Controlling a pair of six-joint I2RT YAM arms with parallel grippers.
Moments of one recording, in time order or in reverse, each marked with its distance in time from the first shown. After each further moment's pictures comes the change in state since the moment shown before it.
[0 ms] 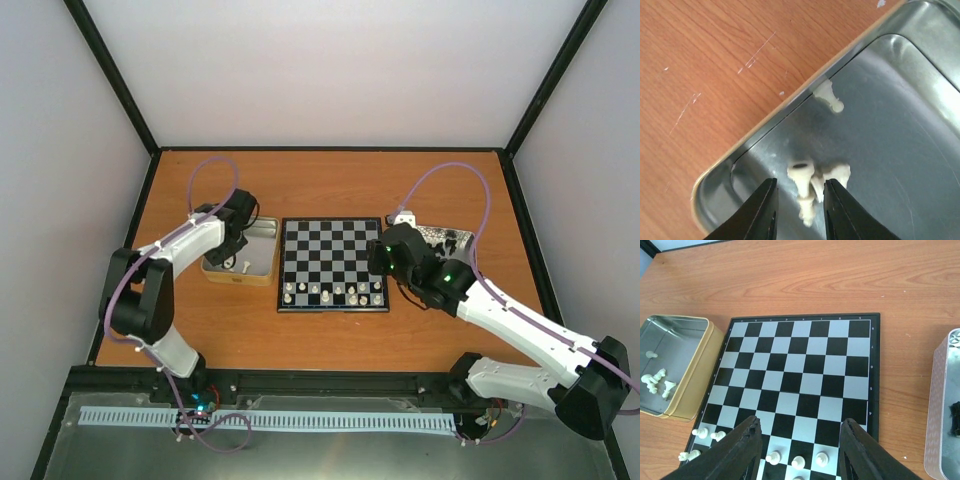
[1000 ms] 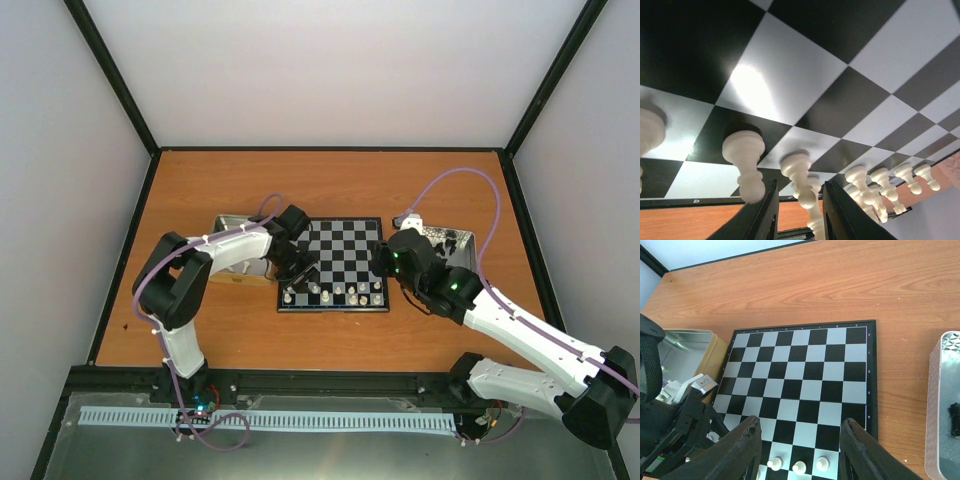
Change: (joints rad) left arm -0.296 0.195 0.048 0.149 0.963 -0.243; right arm 0.003 -0.068 -0.053 0.046 0.029 0.020
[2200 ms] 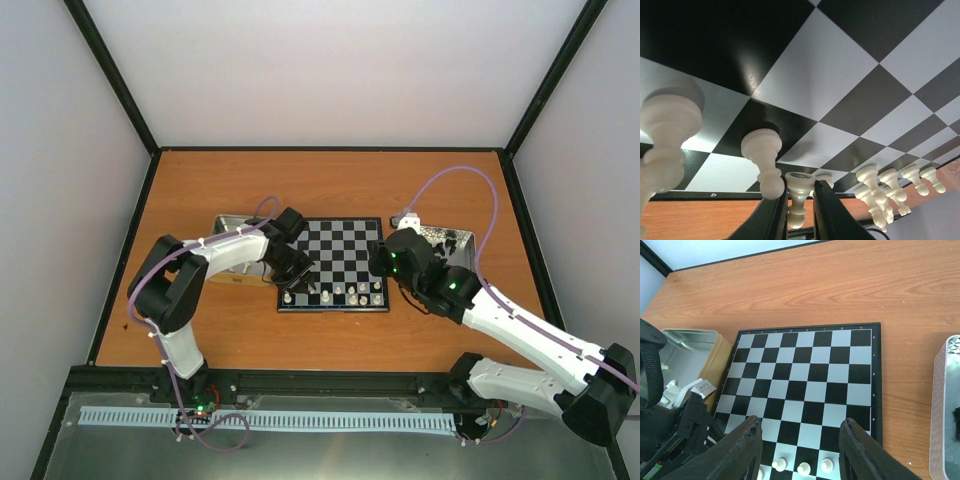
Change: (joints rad) left arm 0.004 -0.036 -0.036 0.004 -0.011 -0.031; right arm 0.021 0.014 0.020 0.000 0.011 -0.002
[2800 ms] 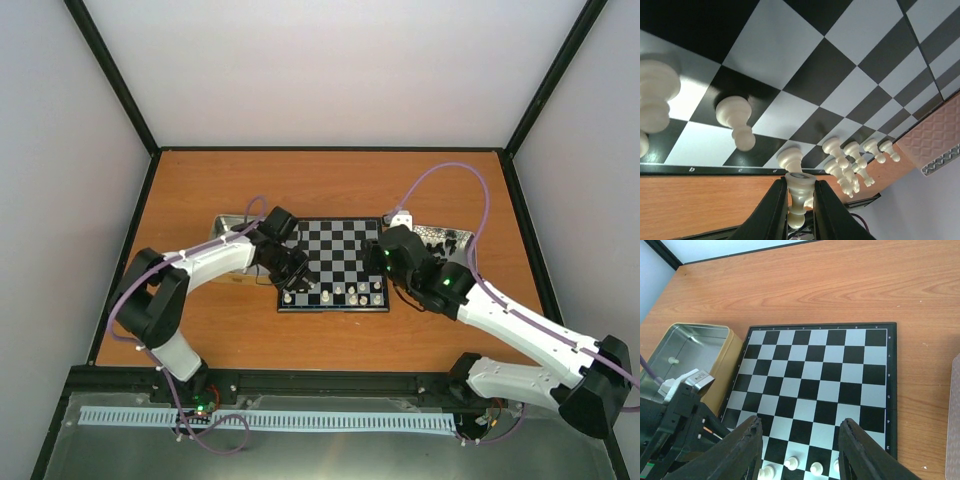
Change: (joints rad) left arm 0.016 -0.140 -0.100 0.122 0.032 -0.055; right arm 0.024 0.045 0.037 0.000 -0.018 -0.001
